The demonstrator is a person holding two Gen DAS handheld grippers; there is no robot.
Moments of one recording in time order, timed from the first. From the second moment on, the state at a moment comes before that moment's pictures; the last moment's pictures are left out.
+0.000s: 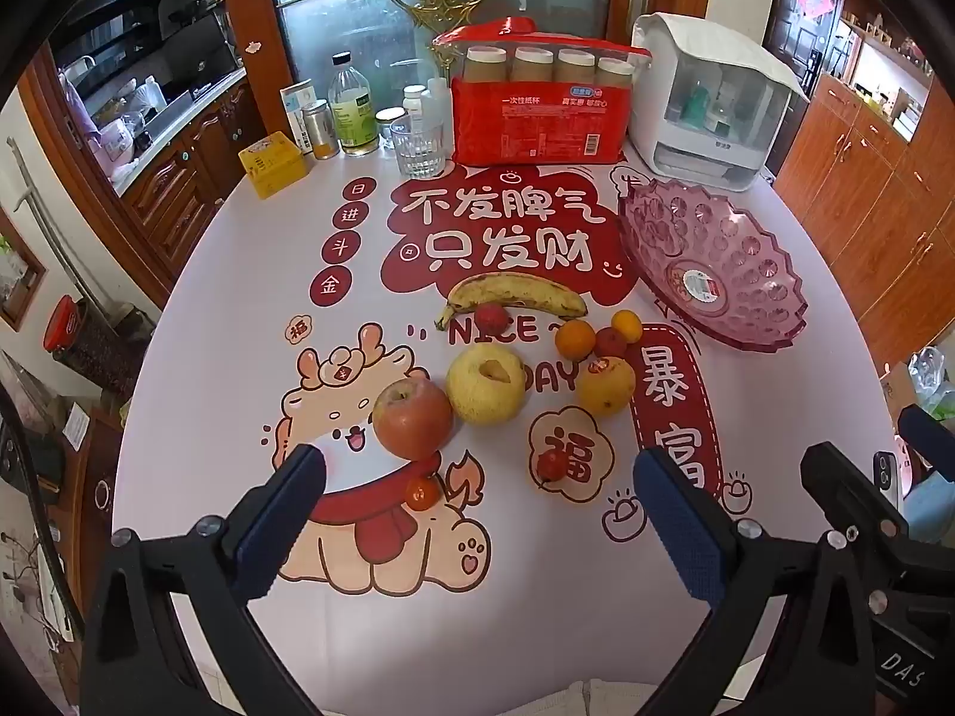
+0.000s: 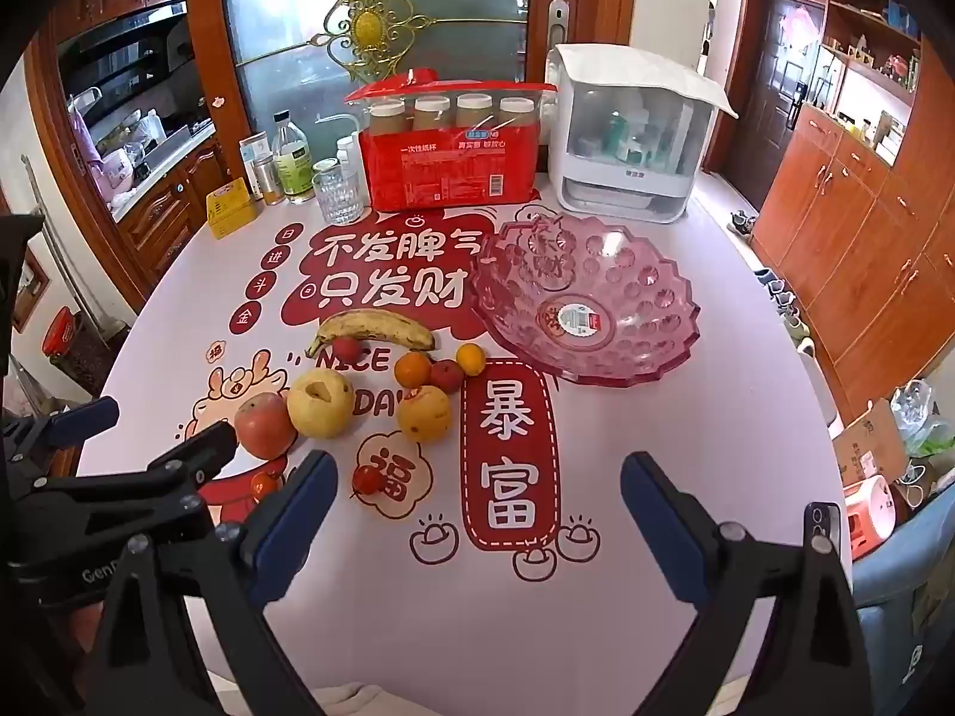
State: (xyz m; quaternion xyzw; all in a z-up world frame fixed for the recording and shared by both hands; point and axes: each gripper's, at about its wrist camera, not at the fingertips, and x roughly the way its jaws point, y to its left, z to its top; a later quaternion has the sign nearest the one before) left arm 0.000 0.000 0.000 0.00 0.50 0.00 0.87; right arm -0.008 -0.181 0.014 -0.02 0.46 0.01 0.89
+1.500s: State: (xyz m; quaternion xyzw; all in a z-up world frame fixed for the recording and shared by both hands) left arm -0.008 -0.015 -0.005 -0.01 0.51 -0.01 0.86; right arm -0.027 -0.204 0.010 -0.01 0.47 0.01 0.88
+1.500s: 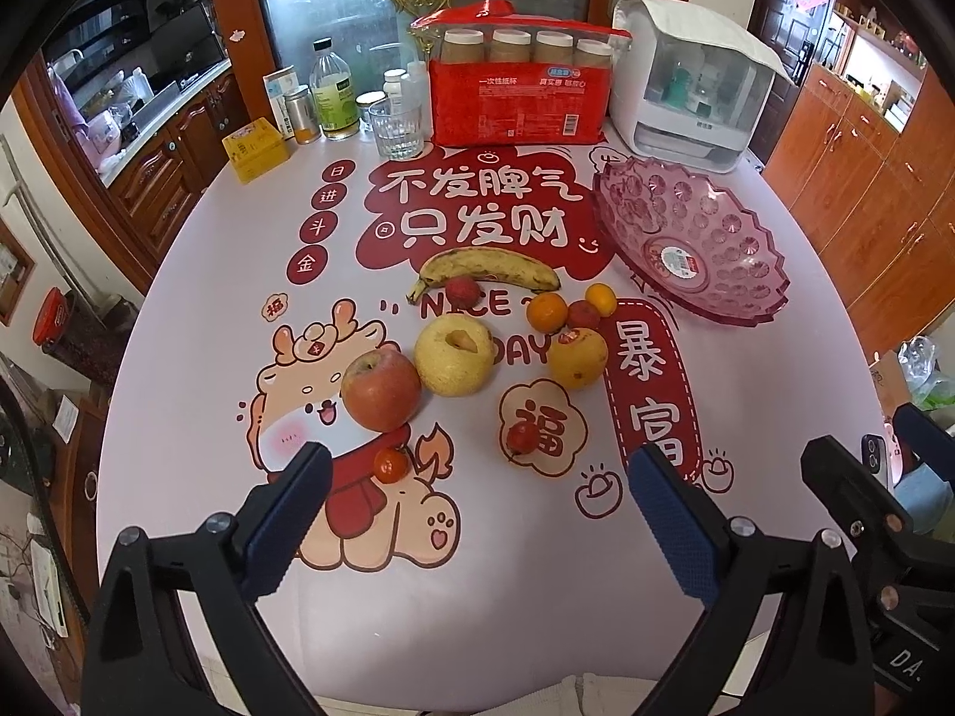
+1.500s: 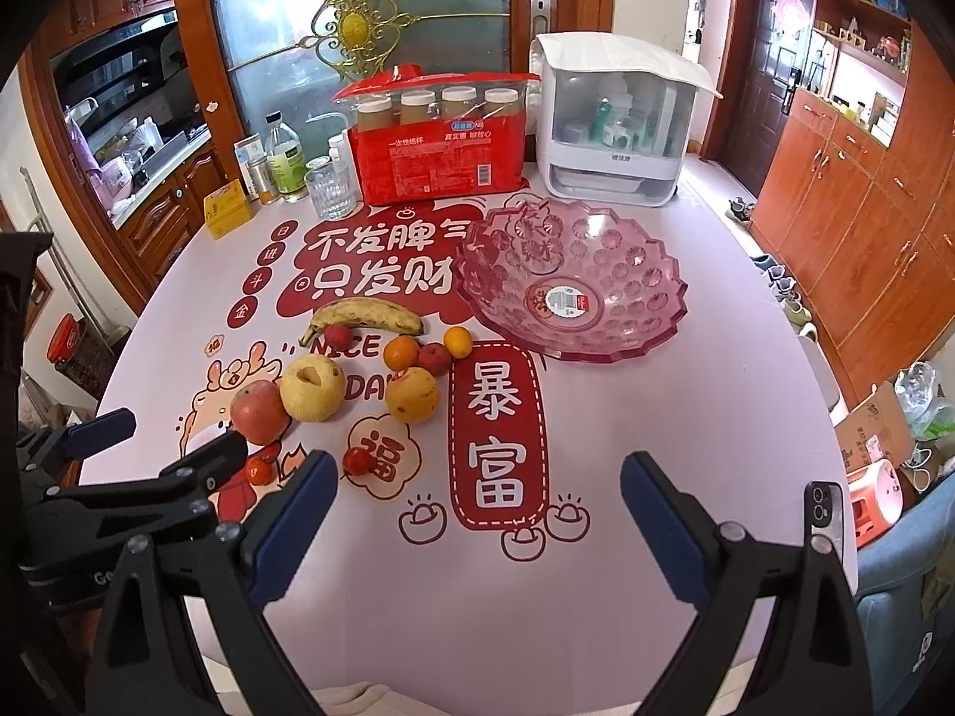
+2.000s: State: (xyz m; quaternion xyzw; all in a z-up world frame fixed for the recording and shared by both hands) left arm -0.014 -0.020 -0.004 0.00 0.51 0.00 0.86; right arm -0.023 -0.208 0.009 0.00 0.47 0.03 0.88
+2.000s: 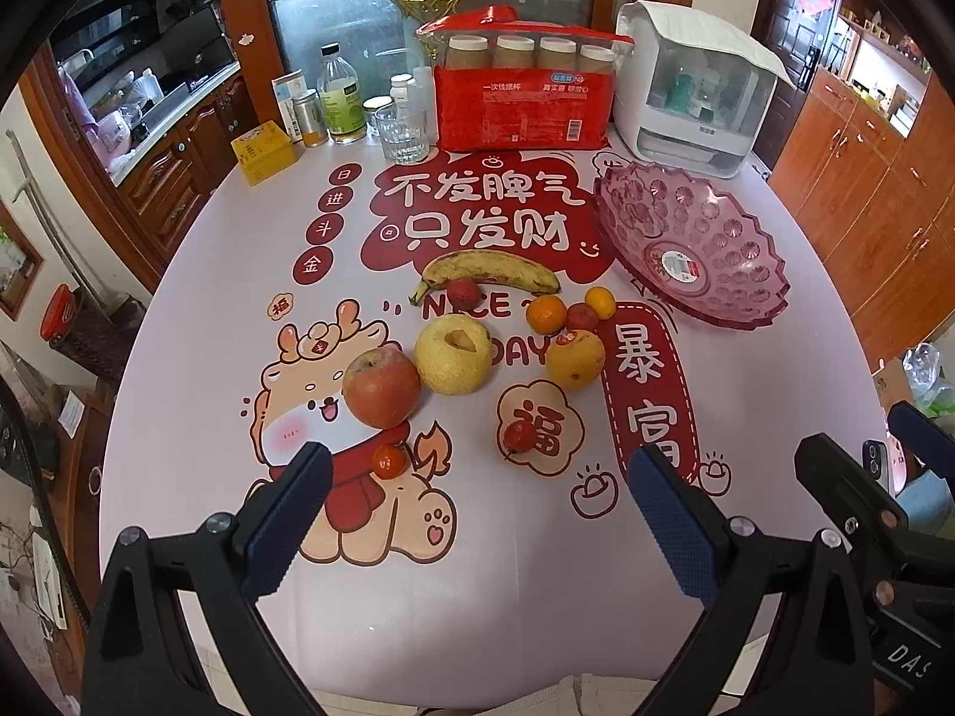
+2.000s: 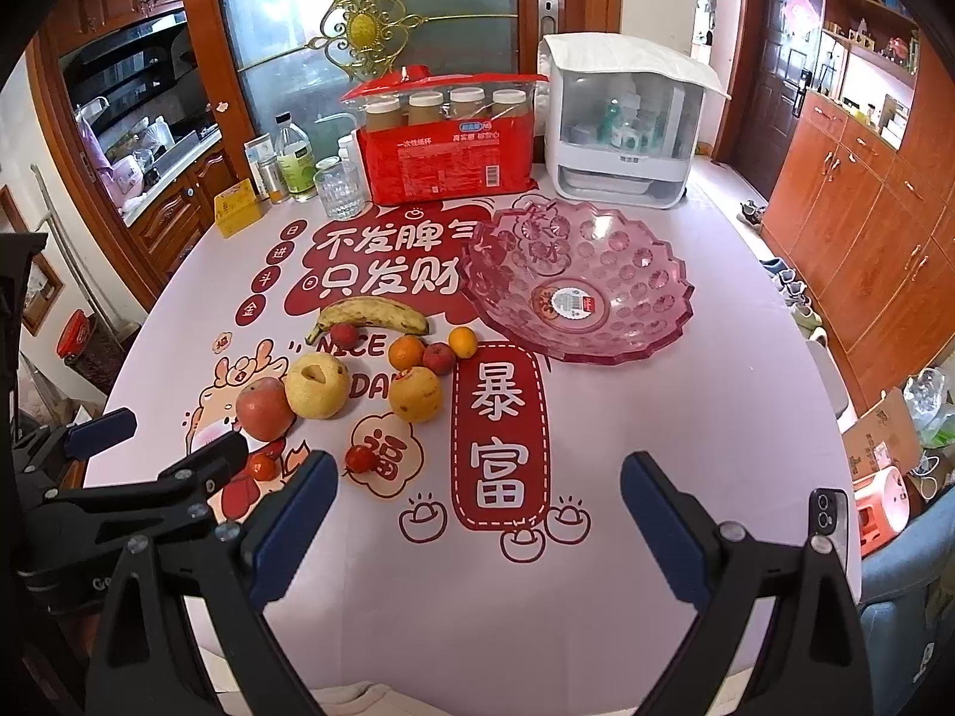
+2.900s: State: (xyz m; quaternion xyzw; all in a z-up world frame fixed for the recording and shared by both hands) left arm 0.001 -0.005 0.007 0.00 0.49 0.00 0.87; right arm -0.008 -0.196 0.026 0.00 0.43 0.05 0.90
